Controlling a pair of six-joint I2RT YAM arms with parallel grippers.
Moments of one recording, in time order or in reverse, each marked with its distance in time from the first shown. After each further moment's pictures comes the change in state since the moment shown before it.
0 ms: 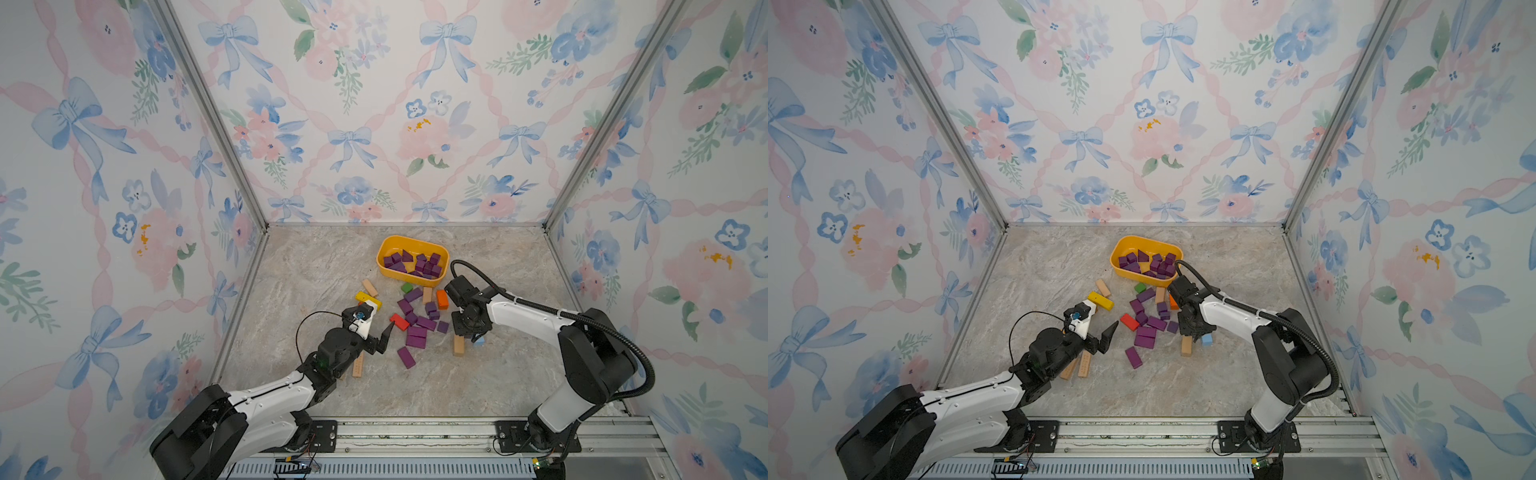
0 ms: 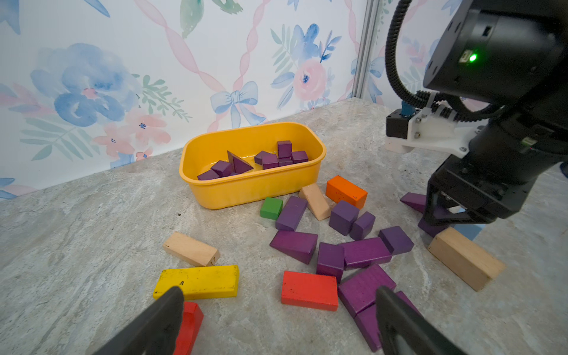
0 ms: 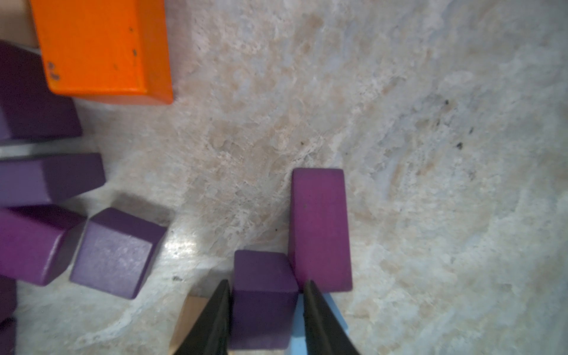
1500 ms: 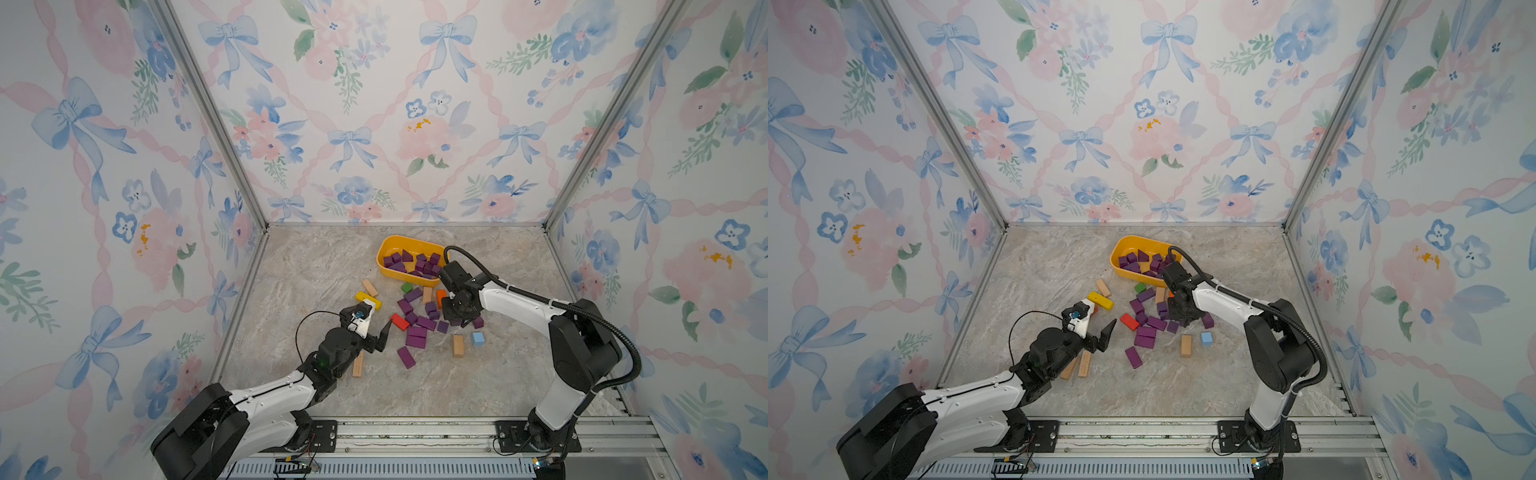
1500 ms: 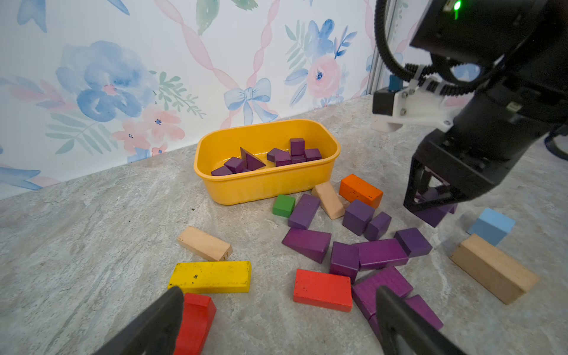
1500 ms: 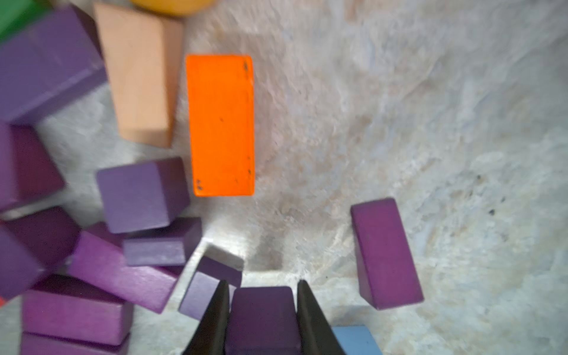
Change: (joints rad) left arm 0.000 0.008 0.000 0.001 -0.048 0.000; right arm -0.002 0.087 0.207 -0.009 -0.068 -0.005
